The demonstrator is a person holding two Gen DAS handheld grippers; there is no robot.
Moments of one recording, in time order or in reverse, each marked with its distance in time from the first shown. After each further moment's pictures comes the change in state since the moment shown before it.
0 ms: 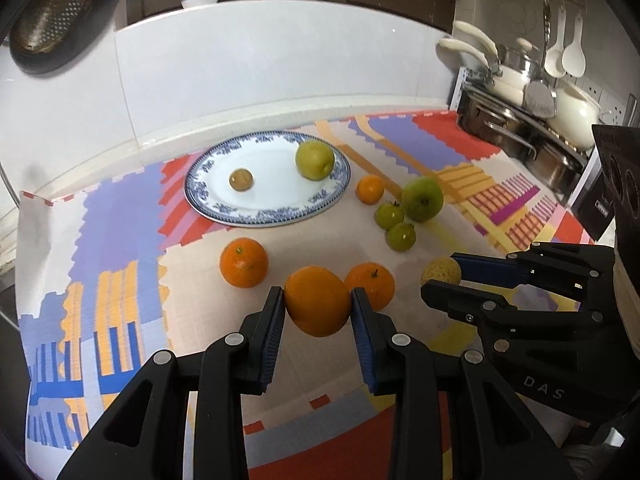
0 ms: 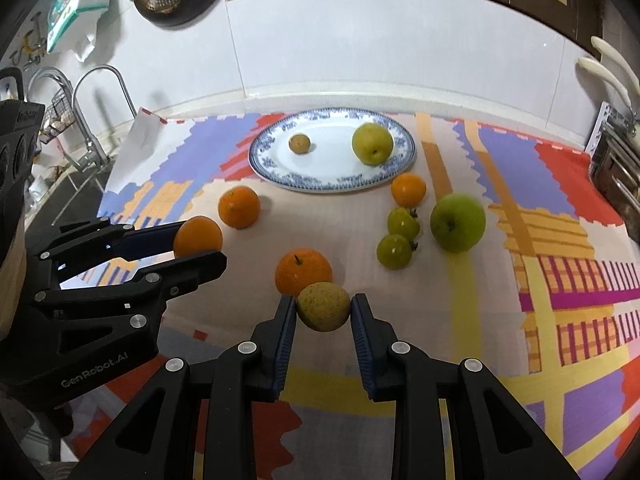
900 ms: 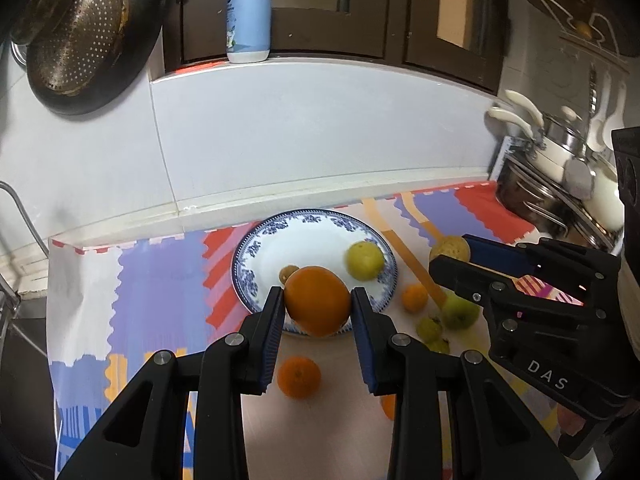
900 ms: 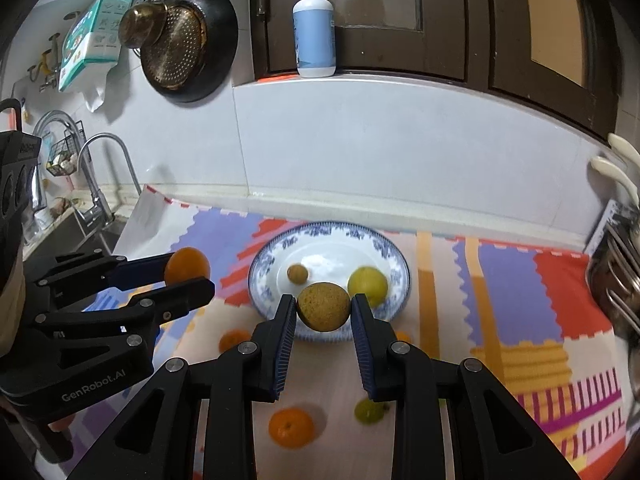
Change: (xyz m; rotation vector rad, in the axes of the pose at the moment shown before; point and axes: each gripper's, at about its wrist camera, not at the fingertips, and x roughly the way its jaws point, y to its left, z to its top) left arm -0.006 0.041 0.094 -0.097 -0.095 0.084; right arm -0.009 -0.005 0.115 -0.076 -0.185 0.007
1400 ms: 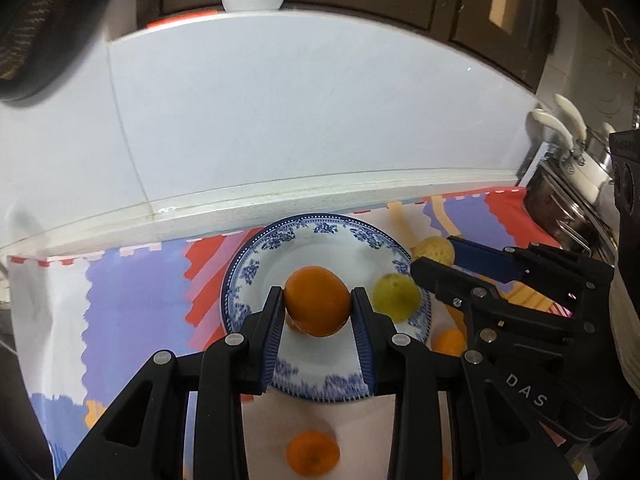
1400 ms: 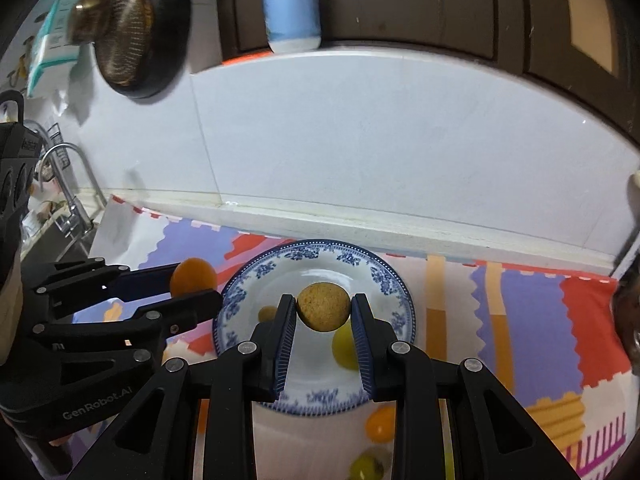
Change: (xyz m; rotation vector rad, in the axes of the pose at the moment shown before) left arm 0.095 0.029 0.052 -0.049 0.126 -0.017; right arm 0.096 -0.027 0.047 0.017 0.094 0.028
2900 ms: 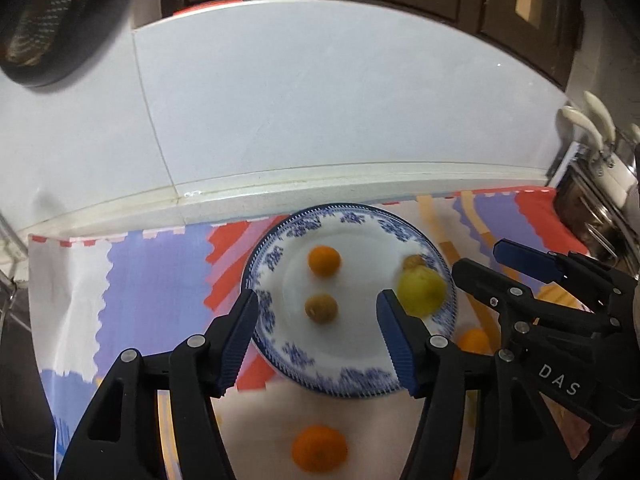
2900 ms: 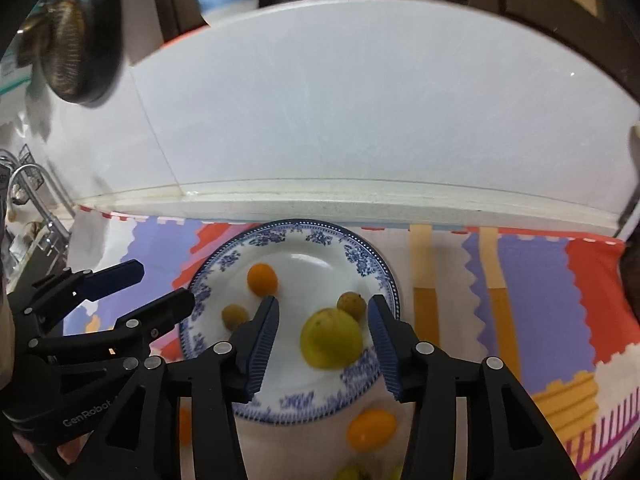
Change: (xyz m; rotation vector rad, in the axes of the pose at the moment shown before) left arm -0.008 -0.012 -0.021 -0.042 0.004 0.115; right arm 0.008 -0.023 -0.009 0.106 0.064 -0.035
